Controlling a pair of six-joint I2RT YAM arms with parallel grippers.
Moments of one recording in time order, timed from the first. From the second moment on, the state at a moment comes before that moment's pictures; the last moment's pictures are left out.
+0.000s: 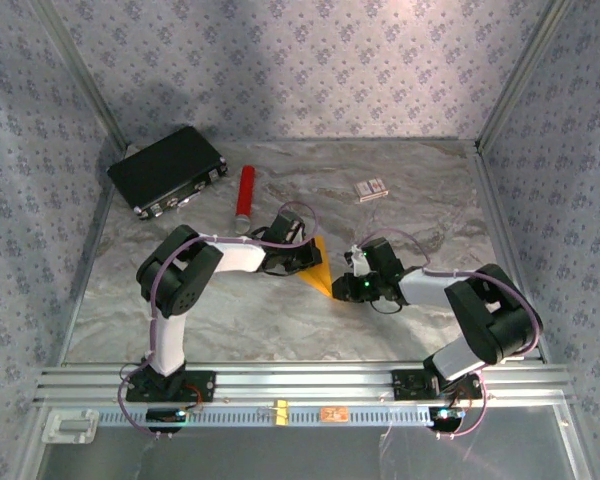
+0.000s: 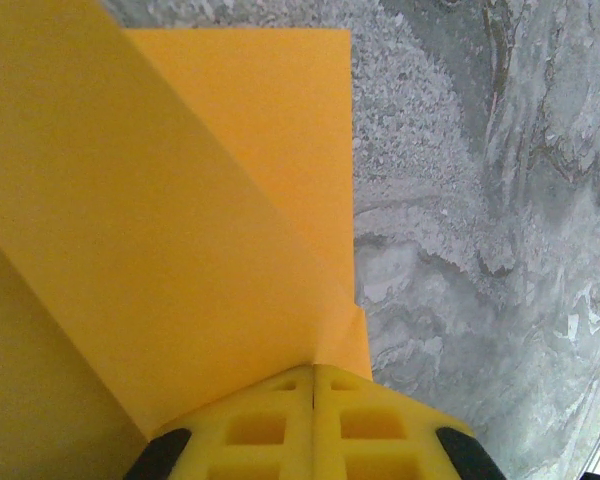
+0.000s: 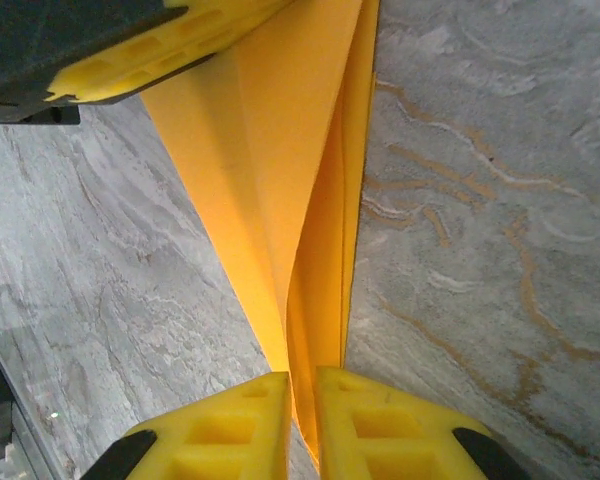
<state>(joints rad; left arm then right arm) -0.72 1.97 1.05 0.08 0.35 -0.95 0.50 1.52 0.51 0.04 -0.53 0.50</state>
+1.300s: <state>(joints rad) -0.72 1.97 1.05 0.08 0.35 -0.95 0.51 1.50 0.51 0.00 -0.50 0.48</state>
